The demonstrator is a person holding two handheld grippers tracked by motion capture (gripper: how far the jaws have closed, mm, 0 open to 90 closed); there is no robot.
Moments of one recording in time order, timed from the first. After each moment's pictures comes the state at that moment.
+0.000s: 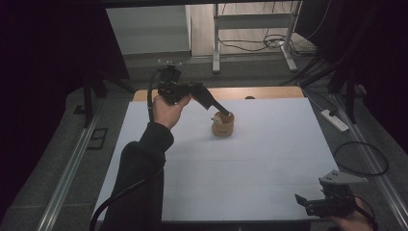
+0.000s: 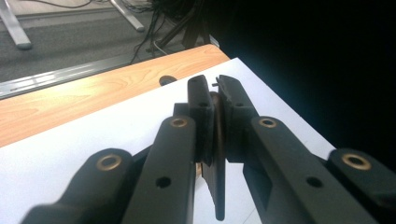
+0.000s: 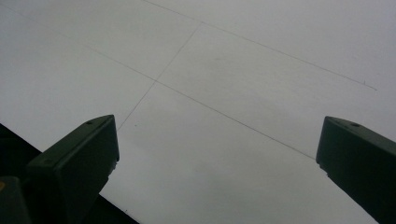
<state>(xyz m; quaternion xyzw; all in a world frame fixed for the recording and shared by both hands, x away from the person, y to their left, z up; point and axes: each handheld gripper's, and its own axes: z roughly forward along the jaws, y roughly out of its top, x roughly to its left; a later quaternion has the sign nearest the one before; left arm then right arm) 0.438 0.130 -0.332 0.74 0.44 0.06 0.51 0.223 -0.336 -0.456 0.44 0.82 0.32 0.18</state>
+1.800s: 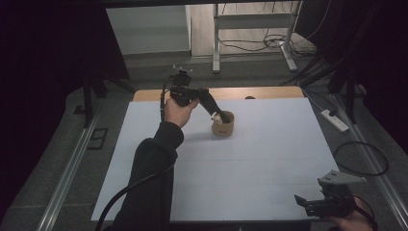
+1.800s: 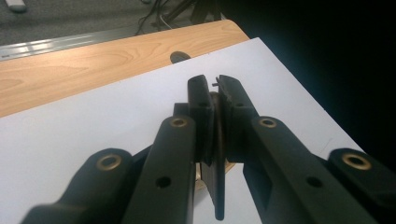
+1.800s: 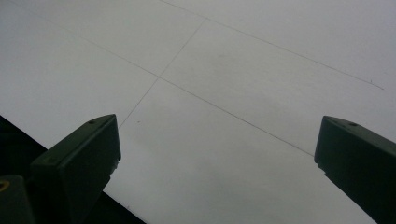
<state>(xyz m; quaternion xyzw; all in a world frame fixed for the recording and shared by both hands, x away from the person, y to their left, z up) 0.477 0.111 -0.378 0.74 0.48 0.03 0.47 0.223 -0.335 -0.457 0.44 0.82 0.32 0.17</state>
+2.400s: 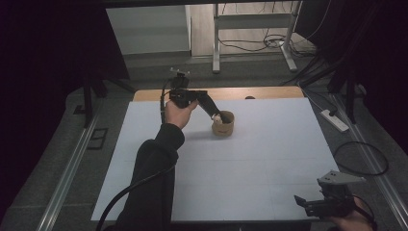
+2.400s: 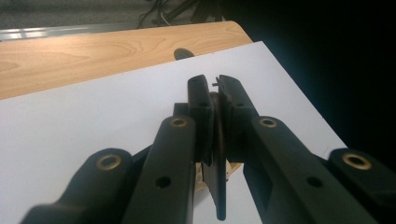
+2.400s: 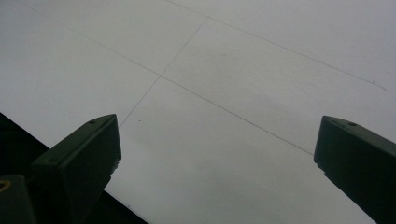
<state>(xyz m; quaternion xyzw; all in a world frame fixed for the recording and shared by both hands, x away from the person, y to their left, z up) 0.483 0.118 -0.394 0.72 0.50 0.01 0.48 0.223 -0.334 -0.457 0.44 0.83 0.31 0.17</state>
